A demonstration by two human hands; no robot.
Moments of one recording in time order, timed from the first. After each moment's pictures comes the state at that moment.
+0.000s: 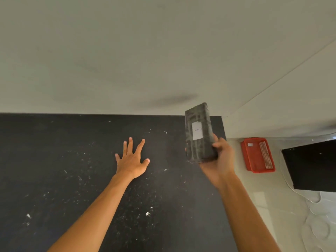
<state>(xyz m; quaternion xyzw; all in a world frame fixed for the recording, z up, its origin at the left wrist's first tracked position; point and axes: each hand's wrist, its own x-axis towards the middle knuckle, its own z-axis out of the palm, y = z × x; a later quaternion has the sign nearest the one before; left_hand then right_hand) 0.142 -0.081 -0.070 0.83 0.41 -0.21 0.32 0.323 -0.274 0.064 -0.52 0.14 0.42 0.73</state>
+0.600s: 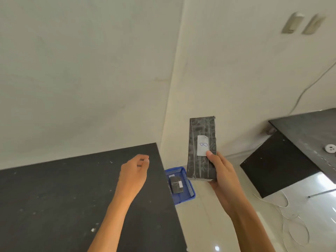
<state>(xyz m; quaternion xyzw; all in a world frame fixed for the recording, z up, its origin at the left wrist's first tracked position) 0.223 -0.362 0.199 0.78 0.35 0.13 0.51 0.343 -0.592 0.267 -0.66 -0.02 0.27 0.70</state>
